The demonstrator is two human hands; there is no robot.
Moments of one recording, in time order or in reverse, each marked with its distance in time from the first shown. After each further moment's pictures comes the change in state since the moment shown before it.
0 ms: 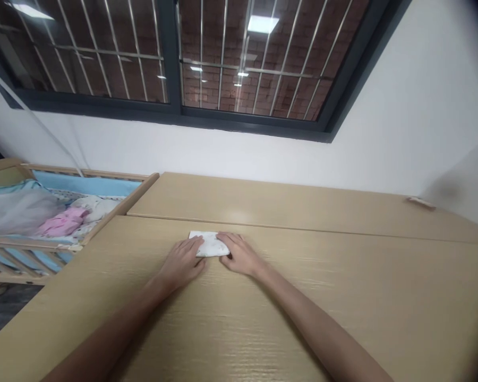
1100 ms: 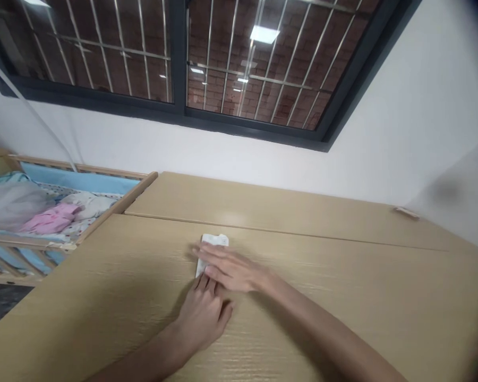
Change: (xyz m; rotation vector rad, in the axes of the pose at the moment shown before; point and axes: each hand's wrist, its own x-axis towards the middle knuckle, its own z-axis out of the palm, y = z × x) left_hand -0.039 0.107 -0.004 0.119 -0.069 0.036; right_hand 0.008 -0.064 -0.039 0.187 -0.325 -0.209
